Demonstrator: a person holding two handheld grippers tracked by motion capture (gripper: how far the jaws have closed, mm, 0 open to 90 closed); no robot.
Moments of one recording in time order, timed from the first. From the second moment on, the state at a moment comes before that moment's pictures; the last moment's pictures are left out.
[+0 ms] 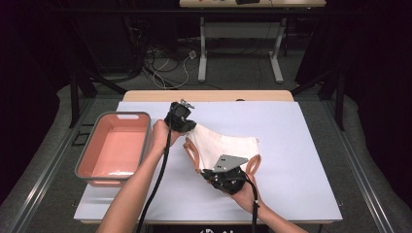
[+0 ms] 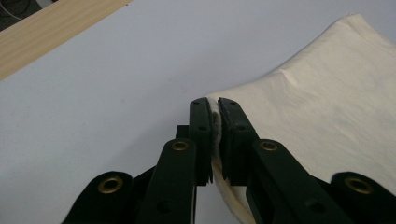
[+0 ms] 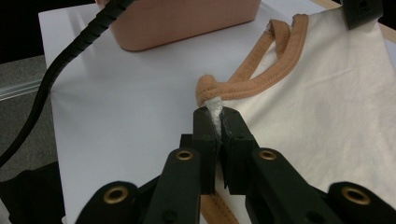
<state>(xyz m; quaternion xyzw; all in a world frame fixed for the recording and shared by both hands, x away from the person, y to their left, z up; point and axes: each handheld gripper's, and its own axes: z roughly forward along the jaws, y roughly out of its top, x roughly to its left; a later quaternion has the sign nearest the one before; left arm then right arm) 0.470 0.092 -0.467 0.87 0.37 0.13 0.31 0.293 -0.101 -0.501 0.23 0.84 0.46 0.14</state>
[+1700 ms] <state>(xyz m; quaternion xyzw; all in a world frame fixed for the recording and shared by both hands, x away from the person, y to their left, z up) 0.459 -0.008 -0.476 0.88 0.30 0.12 0.35 0.268 -0.136 -0.512 0.26 0.84 0.44 0.18</state>
